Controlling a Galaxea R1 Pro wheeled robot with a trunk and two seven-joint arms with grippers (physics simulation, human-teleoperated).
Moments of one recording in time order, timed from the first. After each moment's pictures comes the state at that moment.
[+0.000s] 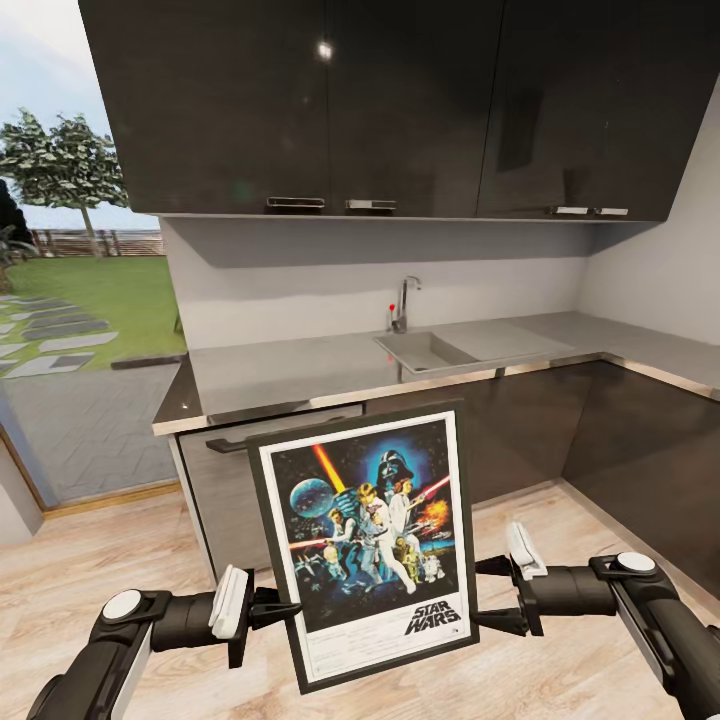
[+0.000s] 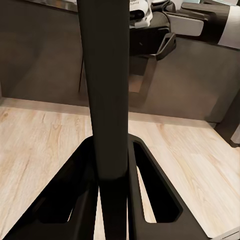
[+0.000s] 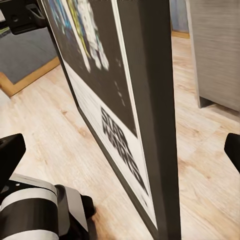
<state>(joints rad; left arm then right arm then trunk) -0.29 0.10 0.12 -1.19 -0.01 0.08 -1.54 -0.40 -0.33 -0.02 -1.10 0.00 0.29 1.53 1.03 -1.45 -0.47</state>
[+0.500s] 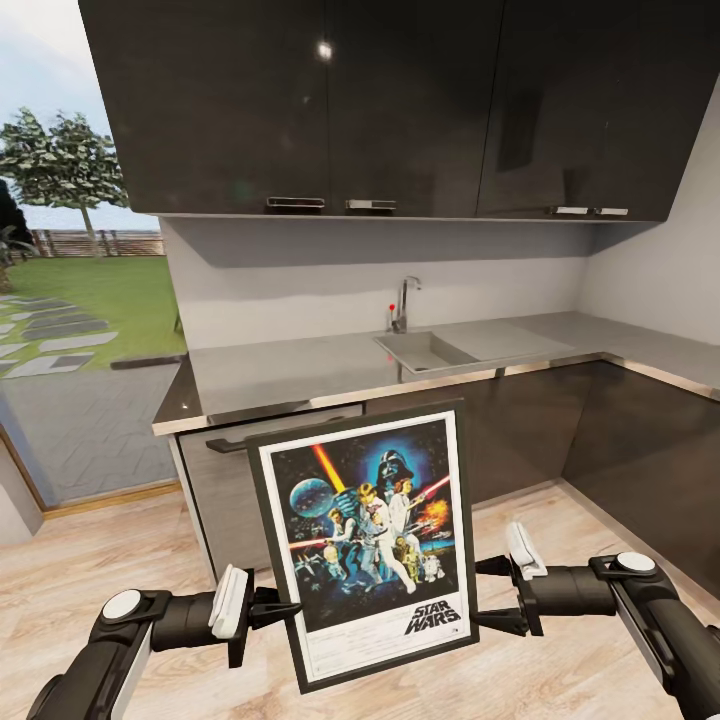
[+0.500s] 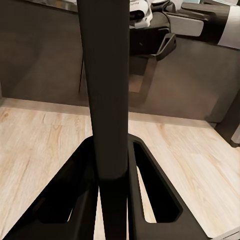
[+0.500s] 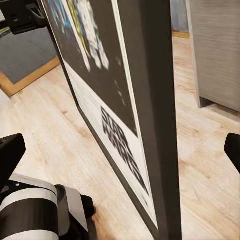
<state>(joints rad) -0.29 0.10 0.12 -1.19 -0.01 0.08 -1.54 -0.40 -0.33 -0.02 -1.09 0.00 0.29 1.53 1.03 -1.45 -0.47</state>
